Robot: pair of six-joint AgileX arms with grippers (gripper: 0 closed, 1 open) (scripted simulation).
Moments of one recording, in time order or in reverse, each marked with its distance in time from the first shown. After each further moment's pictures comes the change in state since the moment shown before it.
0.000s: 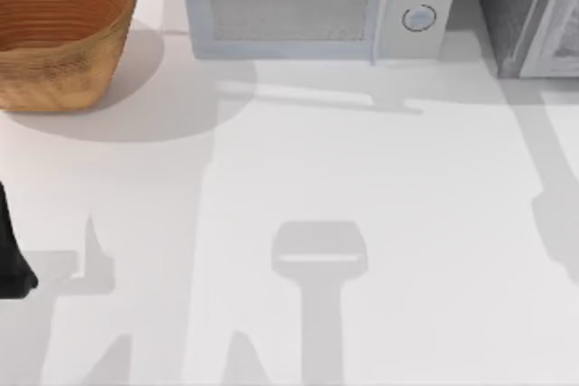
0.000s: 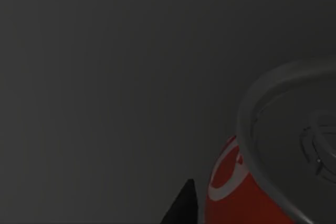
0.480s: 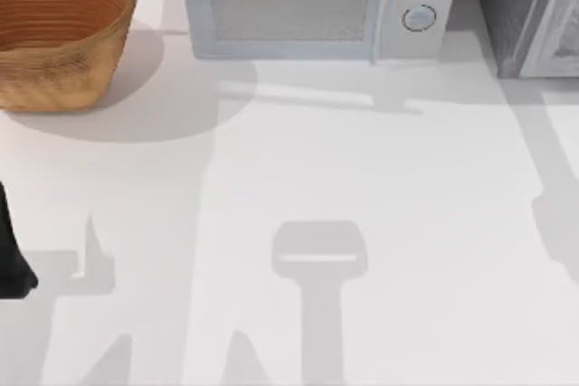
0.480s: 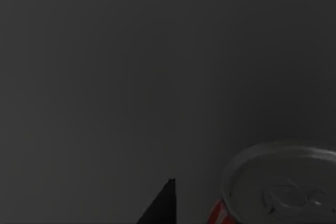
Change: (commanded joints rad) left arm 0.000 0.000 0.000 0.000 0.000 0.000; right arm 0.000 0.000 0.000 0.000 0.000 0.000
